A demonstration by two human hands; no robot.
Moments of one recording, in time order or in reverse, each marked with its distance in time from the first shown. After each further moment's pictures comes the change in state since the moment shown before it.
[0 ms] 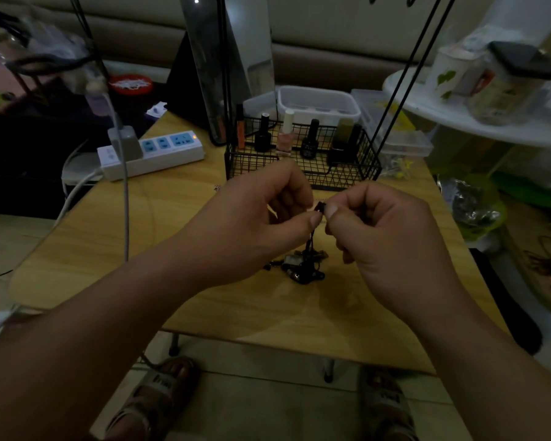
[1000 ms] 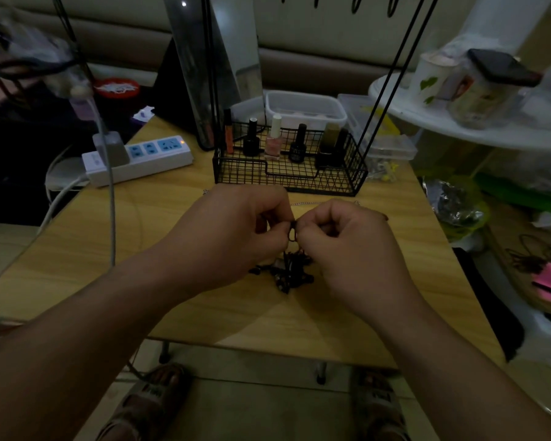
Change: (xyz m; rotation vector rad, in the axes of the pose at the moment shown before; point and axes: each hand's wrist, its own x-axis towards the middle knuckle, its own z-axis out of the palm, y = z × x) left_hand 0.002 -0.008 0.000 0.260 0.007 -0.048; right_hand 0.002 0.010 0.016 -0.154 -0.006 0.081
